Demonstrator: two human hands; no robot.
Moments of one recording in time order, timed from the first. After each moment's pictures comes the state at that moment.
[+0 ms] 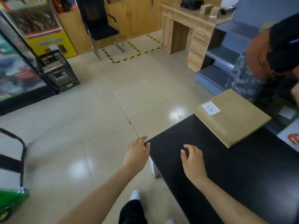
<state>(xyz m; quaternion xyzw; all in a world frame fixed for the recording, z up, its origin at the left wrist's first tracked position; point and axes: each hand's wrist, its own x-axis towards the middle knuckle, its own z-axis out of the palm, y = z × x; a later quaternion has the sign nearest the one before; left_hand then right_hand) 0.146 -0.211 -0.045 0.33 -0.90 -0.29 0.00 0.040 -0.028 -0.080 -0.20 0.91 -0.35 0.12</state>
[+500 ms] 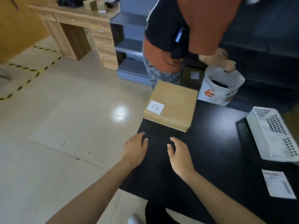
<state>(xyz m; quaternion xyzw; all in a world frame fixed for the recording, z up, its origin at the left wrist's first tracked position) -0.040 -0.230 -0.056 0.00 -0.95 -0.29 -0.10 -0.003 -0.052 -0.065 0.09 0.94 -0.34 0.03</state>
